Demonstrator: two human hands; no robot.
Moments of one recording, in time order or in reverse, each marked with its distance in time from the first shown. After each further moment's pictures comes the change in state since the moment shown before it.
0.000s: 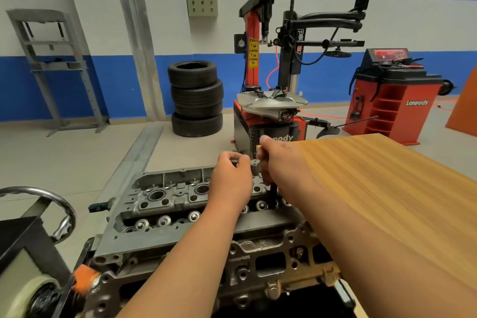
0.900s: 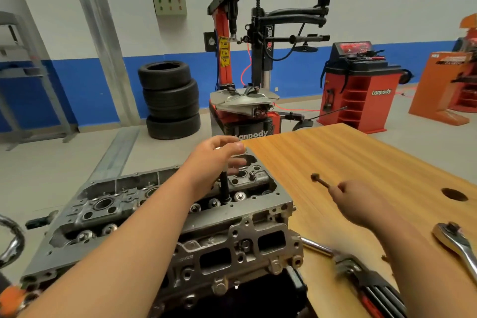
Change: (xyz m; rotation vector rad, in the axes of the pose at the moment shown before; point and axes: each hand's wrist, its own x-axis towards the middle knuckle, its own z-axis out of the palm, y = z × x) left_hand 0.009 0.035 0.027 -0.196 -0.523 0.022; right_hand -0.061 0.080 -0.196 -1.013 0.276 0.373
